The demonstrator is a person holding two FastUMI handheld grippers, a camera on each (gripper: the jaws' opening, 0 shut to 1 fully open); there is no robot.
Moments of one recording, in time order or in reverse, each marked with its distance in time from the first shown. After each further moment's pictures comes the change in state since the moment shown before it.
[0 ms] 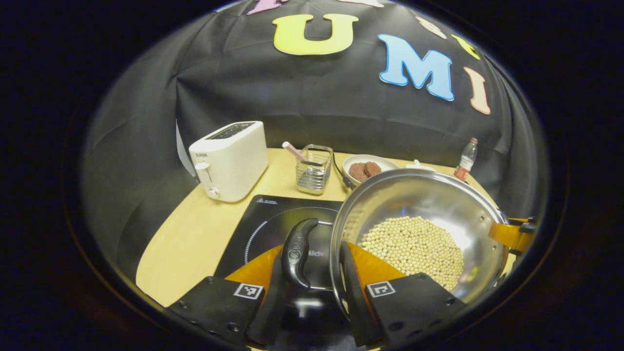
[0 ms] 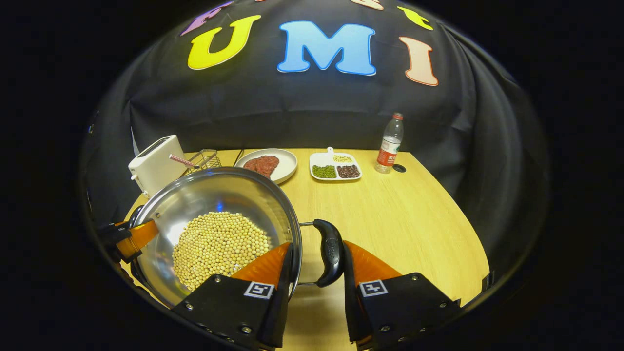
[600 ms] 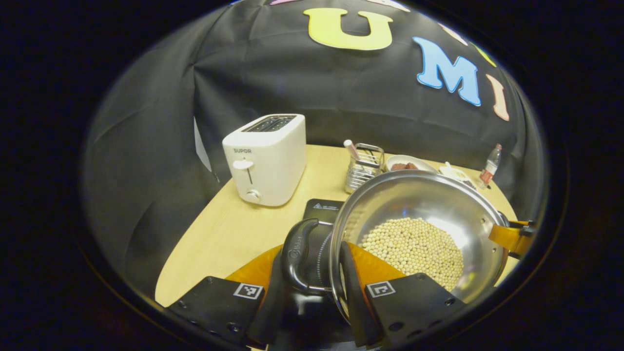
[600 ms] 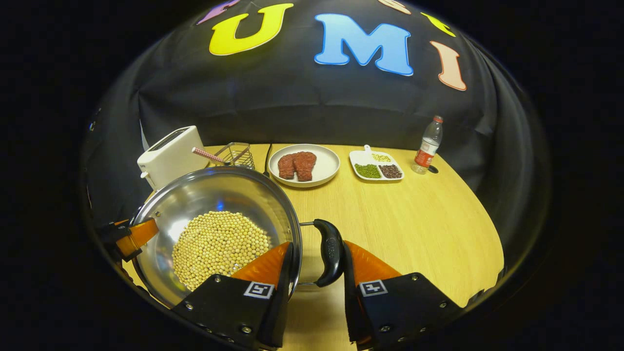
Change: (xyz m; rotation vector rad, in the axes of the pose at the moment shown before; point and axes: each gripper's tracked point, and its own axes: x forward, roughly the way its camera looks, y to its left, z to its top) left arm 0.028 0.112 0.005 -0.017 0.036 0.065; right arm 0.031 0.102 0.004 -0.023 0.038 0.053
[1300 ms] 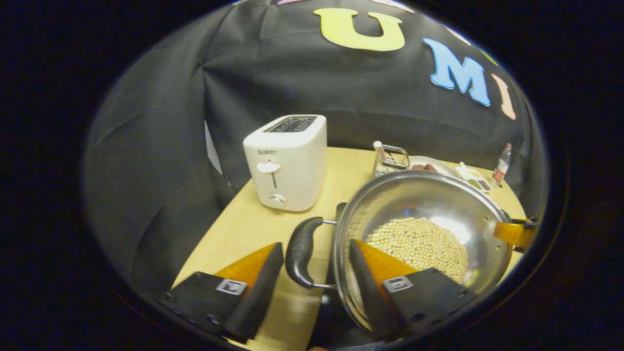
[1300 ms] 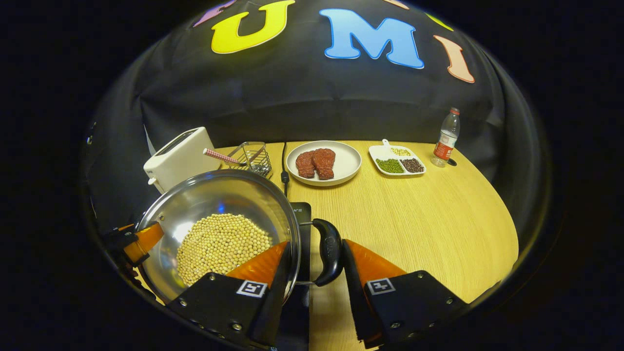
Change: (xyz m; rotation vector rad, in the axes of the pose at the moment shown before) left arm 0.009 0.048 0.007 0.011 -0.047 0.085; right arm 0.009 0.025 0.002 0.045 -0.011 0.064
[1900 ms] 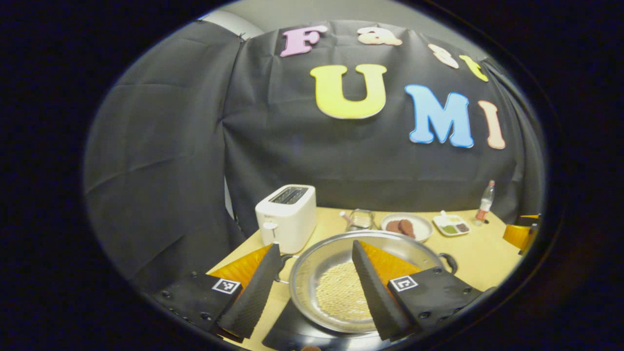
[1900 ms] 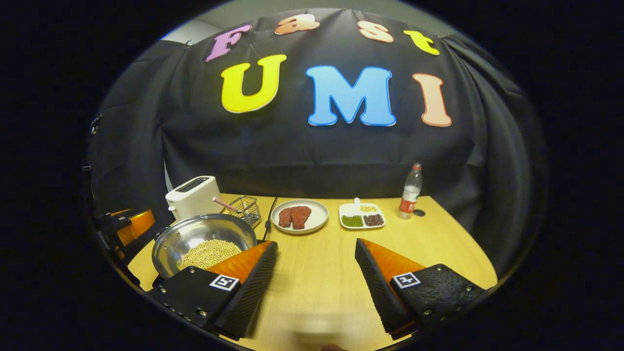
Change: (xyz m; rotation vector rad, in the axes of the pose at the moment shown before) left arm -0.166 -0.084 0.084 -0.040 -0.376 0.015; right arm -0.134 -0.119 0.071 -0.080 -0.391 0.024
